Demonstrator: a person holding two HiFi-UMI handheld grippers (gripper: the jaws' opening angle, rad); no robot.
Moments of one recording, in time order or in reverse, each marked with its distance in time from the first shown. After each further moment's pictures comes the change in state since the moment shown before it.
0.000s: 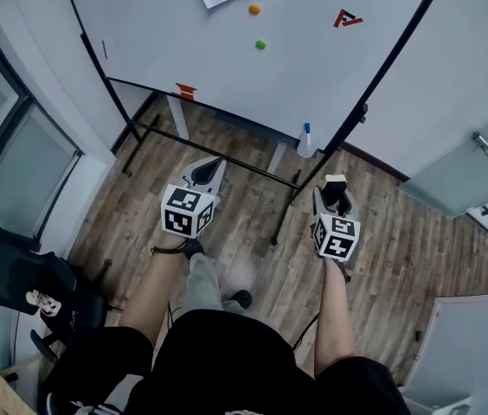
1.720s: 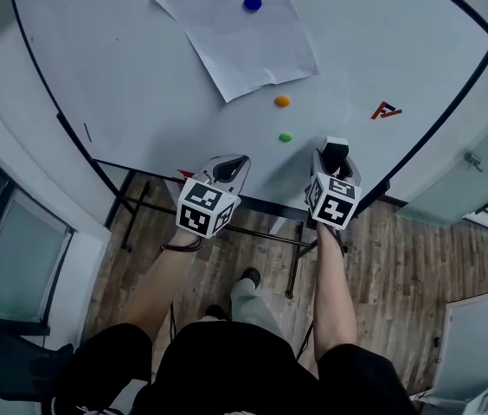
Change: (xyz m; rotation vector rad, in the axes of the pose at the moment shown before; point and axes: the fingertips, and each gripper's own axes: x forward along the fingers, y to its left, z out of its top) left arm 0.166 0.172 0.162 0.153 -0.114 -0.269; right arm 0.227 0.065 0.273 0.085 -0.178 -0.248
